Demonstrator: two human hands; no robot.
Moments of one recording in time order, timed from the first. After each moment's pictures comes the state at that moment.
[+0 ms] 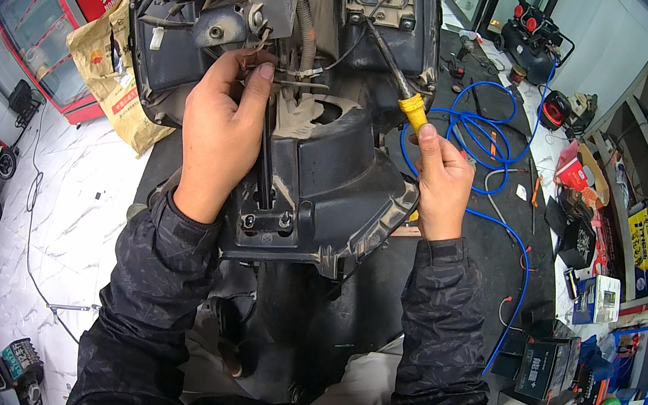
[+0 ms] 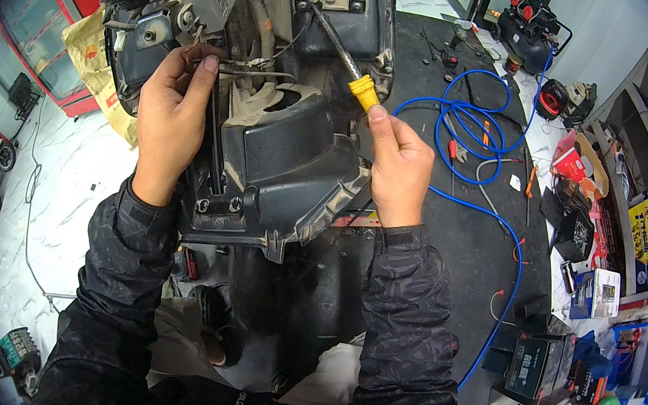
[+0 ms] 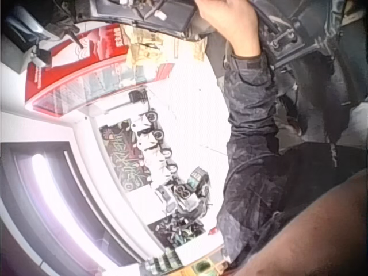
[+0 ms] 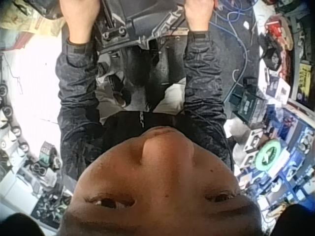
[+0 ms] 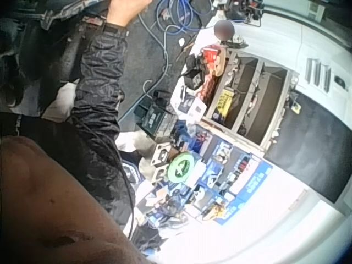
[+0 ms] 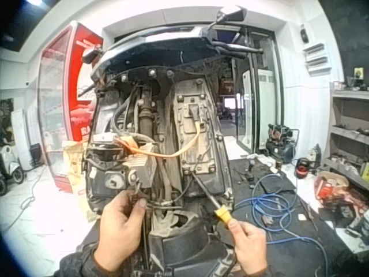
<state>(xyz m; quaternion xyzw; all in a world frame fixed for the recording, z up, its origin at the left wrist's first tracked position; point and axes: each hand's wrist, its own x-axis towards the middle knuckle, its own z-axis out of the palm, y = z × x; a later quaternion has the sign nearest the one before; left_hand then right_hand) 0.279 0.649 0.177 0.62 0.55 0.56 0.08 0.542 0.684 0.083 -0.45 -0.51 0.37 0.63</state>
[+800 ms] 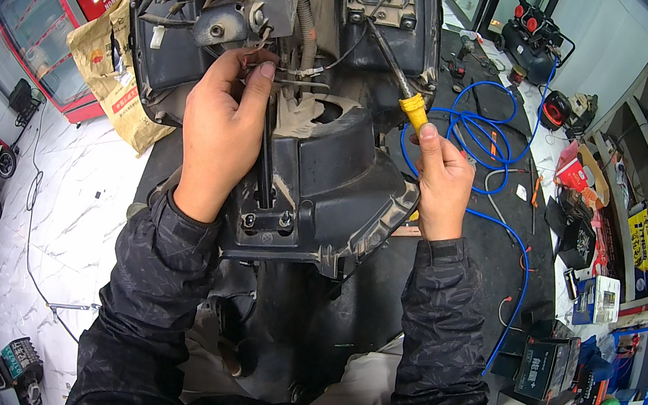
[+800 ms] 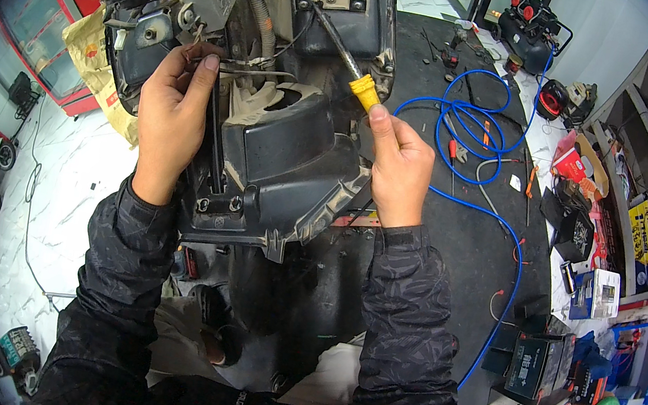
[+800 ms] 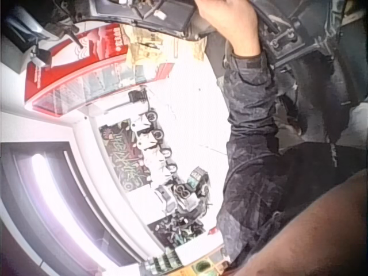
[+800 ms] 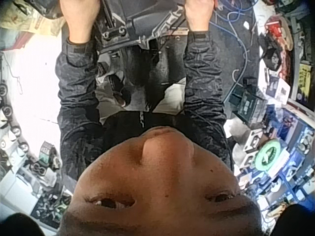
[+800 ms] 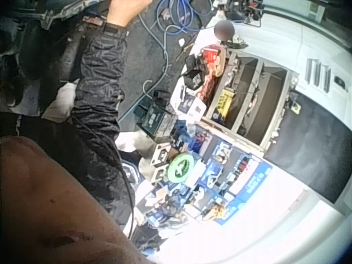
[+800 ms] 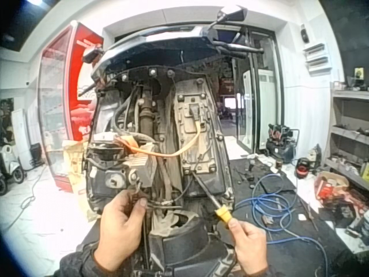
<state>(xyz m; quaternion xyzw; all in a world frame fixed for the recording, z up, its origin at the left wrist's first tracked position) 0.278 0.650 0.177 0.62 0.54 0.56 0.08 0.541 0.683 0.085 -0.45 -0.51 0.37 0.63</state>
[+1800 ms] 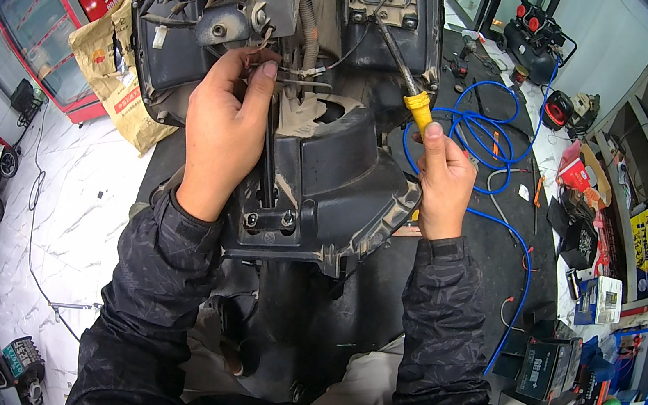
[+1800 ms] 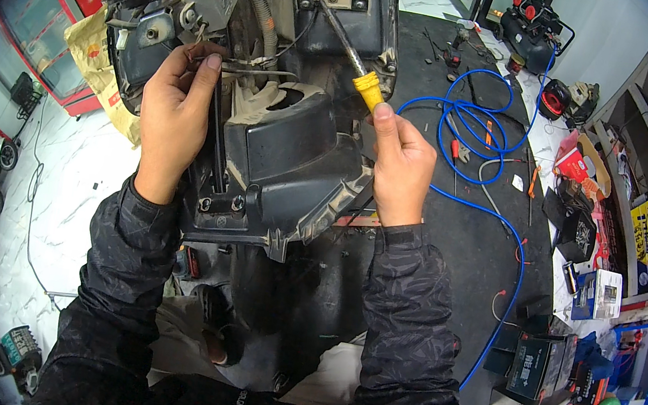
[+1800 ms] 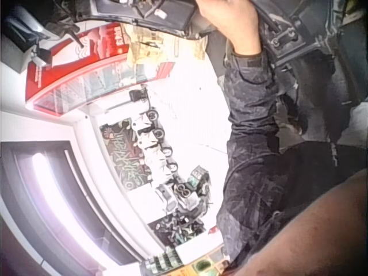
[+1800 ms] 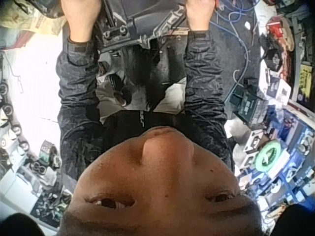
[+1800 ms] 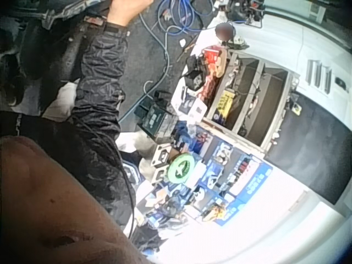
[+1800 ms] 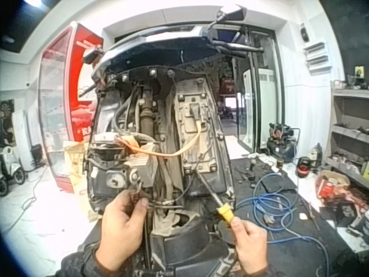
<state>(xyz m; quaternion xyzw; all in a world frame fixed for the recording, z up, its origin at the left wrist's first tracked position) 0.279 0.652 0.176 0.62 0.54 0.56 0.06 0.543 0.684 0.083 -0.44 -0.49 0.41 0.63</state>
